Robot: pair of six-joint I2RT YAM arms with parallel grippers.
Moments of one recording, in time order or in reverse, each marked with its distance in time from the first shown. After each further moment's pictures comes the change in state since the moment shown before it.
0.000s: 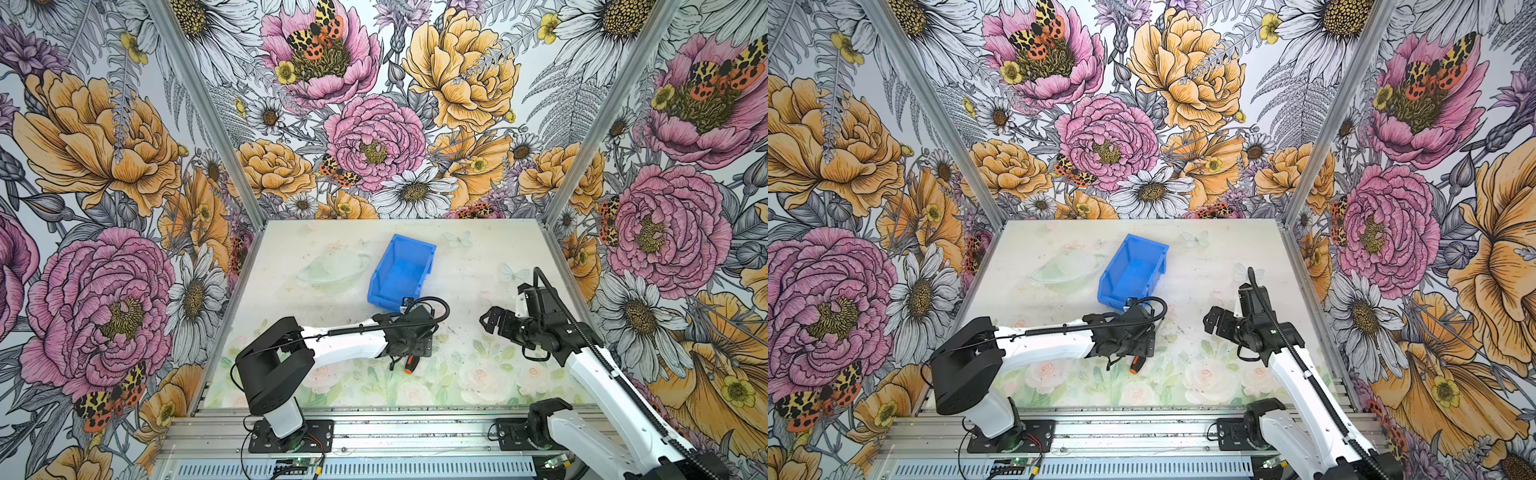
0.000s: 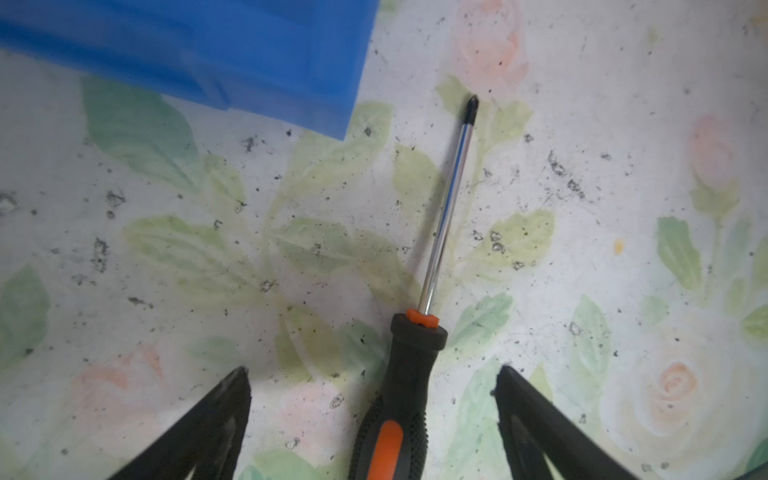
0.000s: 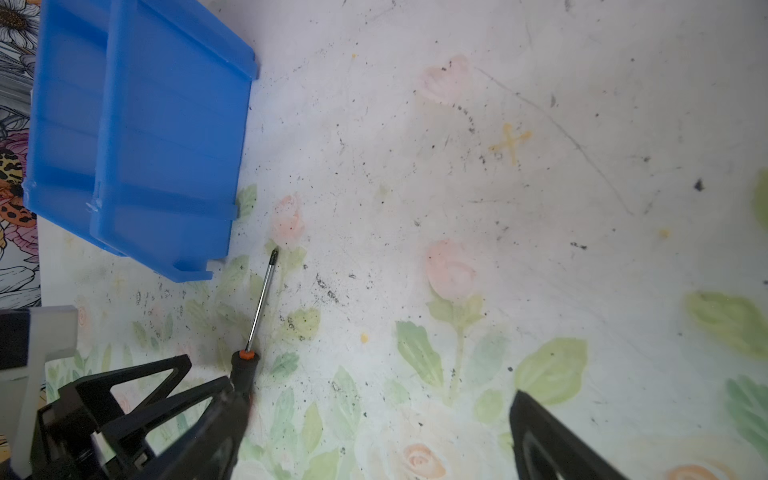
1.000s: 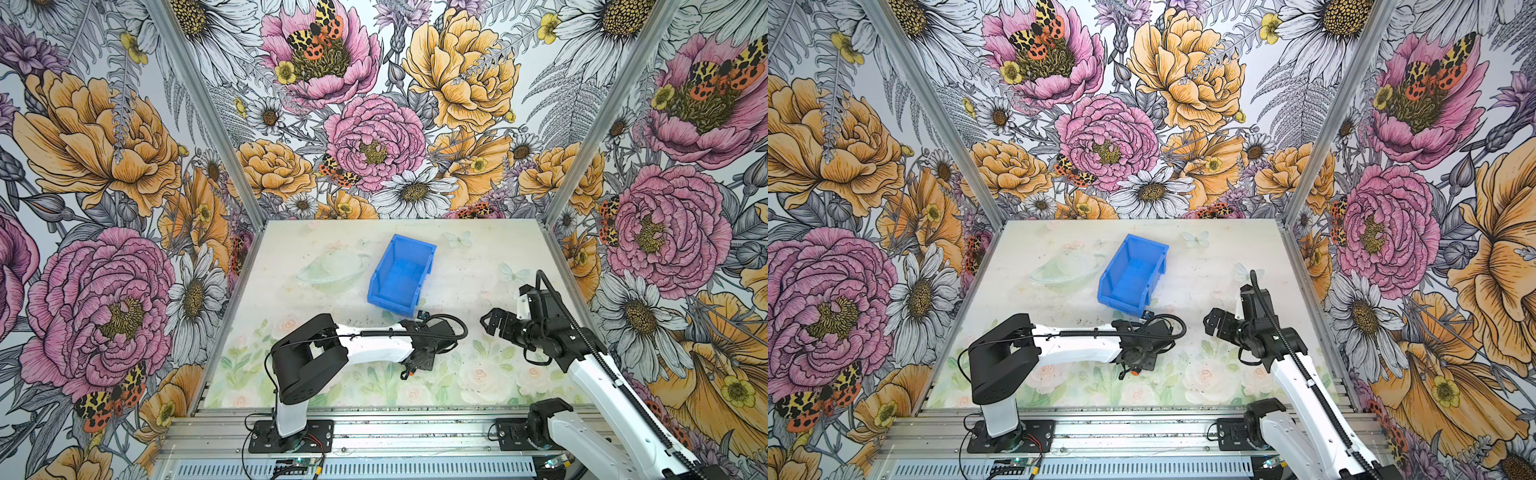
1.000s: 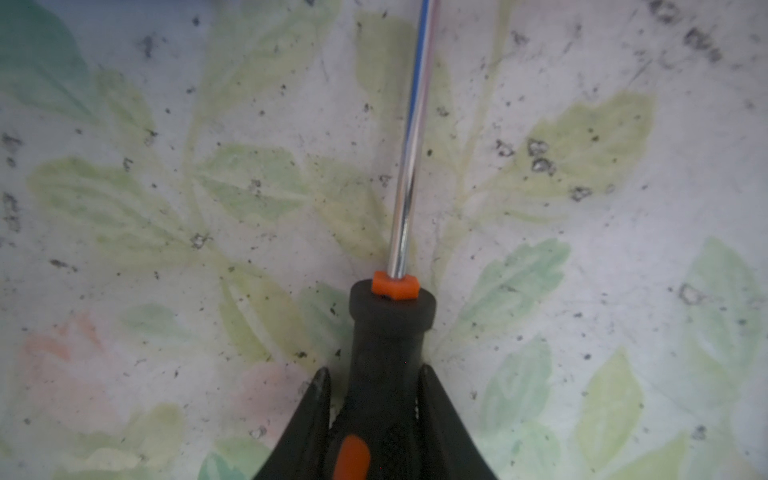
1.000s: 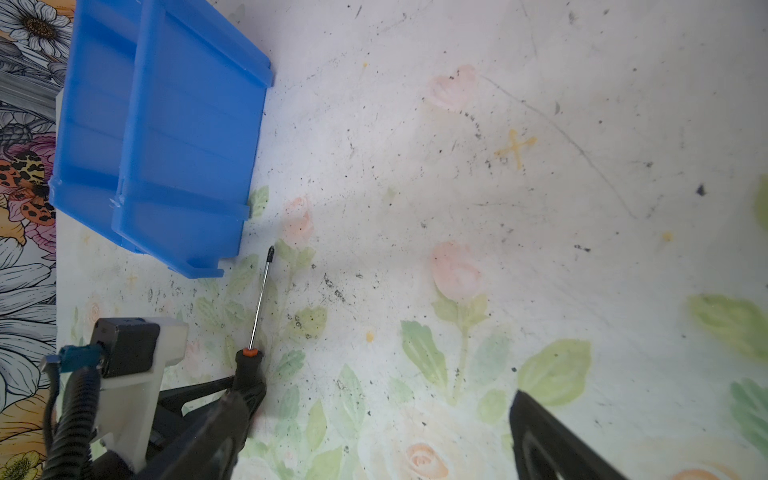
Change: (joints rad) left arm -0.112 0.164 0.135 -0.176 -0.061 0.007; right arm 0.000 -0.057 -0.027 0.008 -0.005 -0.002
